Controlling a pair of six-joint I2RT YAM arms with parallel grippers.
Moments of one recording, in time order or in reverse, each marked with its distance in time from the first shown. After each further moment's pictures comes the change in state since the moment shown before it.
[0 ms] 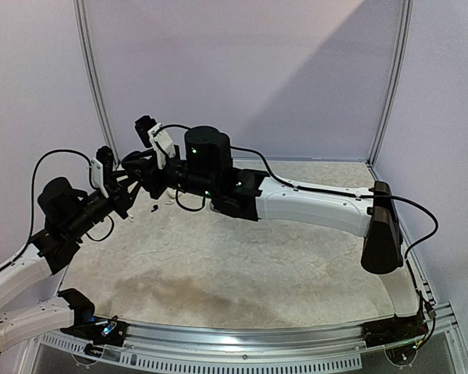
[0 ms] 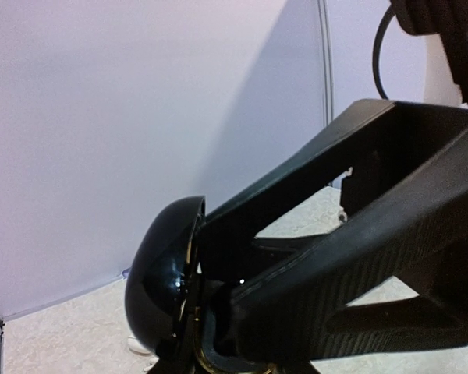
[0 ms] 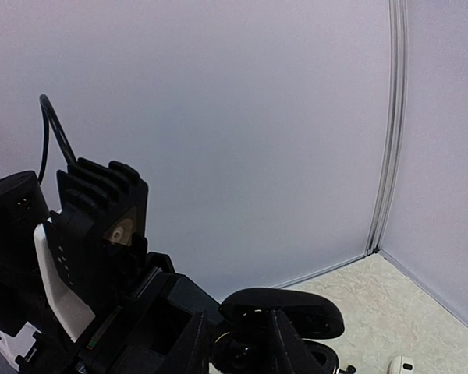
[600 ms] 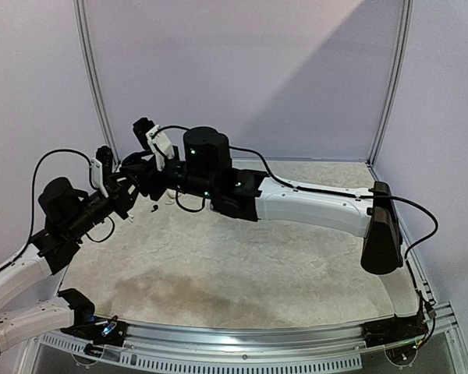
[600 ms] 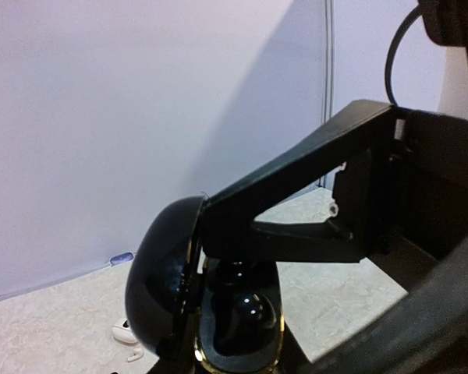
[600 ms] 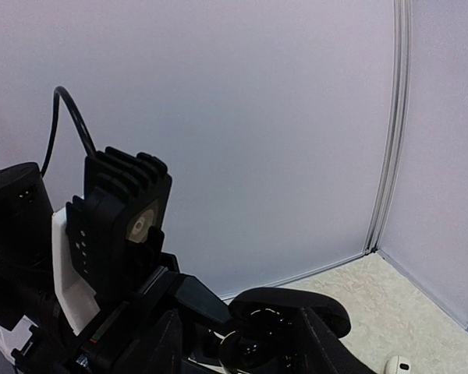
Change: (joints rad) left arm 0.000 0.000 0.000 -0.017 0.000 -0.068; right arm 0.001 0.002 0.004 -0.014 -0.001 -0.023
